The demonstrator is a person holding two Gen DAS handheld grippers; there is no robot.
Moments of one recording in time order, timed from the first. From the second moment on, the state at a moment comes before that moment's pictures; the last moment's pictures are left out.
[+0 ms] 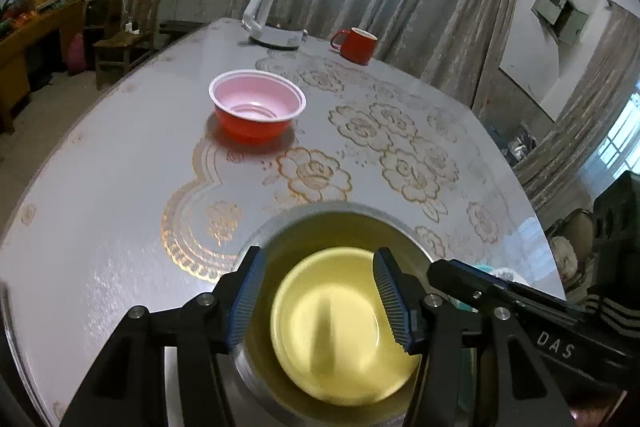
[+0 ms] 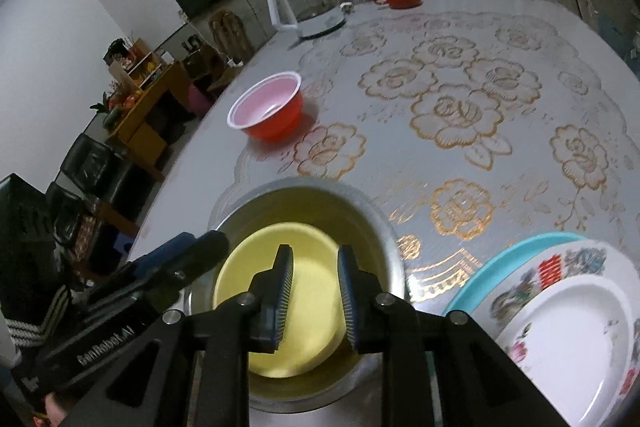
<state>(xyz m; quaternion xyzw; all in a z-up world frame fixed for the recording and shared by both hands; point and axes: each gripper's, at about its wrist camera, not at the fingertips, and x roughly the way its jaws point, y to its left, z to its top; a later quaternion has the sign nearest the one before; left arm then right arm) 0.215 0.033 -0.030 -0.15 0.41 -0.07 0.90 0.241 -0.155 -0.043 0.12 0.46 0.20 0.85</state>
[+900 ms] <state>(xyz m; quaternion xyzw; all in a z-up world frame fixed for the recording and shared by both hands) 0.322 0.107 -0.054 -0.24 0.45 -0.01 0.86 0.371 -0.149 -0.031 0.05 0.50 0.18 0.85</state>
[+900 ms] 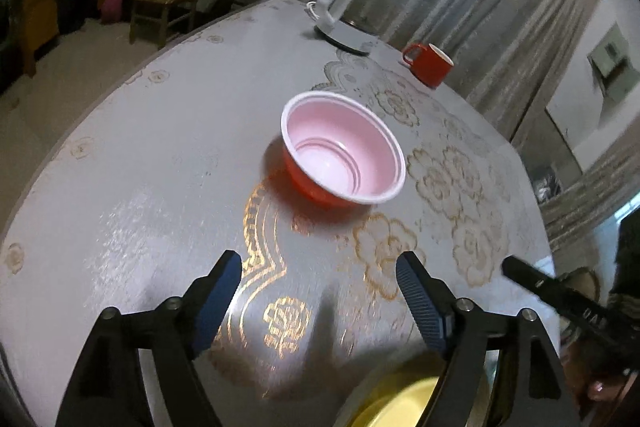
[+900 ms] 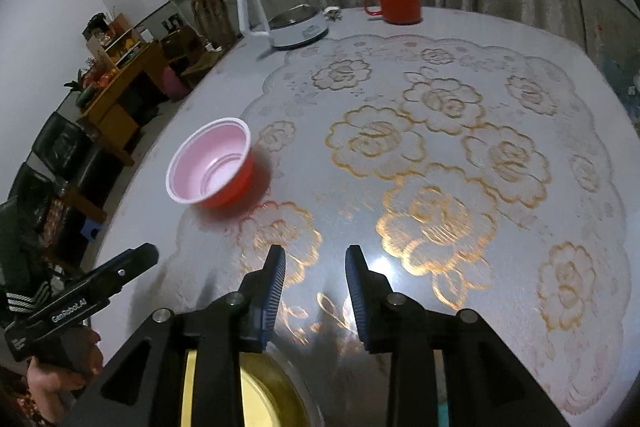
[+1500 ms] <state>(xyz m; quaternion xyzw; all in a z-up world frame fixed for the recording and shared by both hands) 0.372 0.124 -0.064 -0.27 0.43 -0.01 0.86 0.467 -0.094 -0.063 0.12 0.55 0.21 0.80</state>
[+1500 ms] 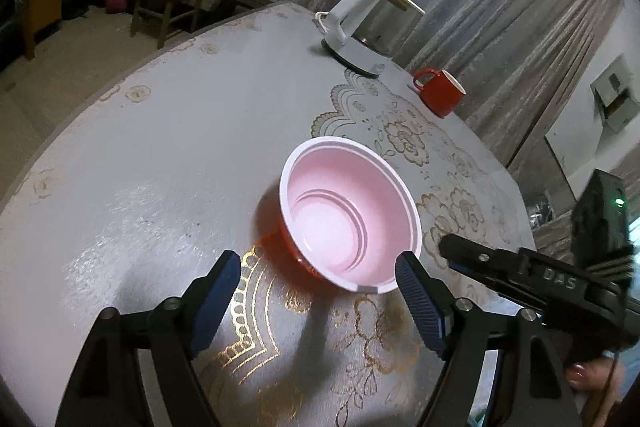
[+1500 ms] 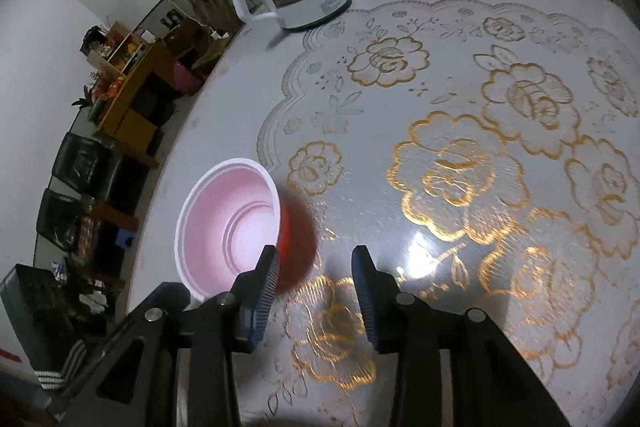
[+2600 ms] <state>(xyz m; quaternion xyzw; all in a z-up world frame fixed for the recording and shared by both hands) 0.391 0.108 -0.081 -0.20 0.46 -0.05 0.87 0.468 -0.047 -0.092 0.05 0.56 0.24 0.79</state>
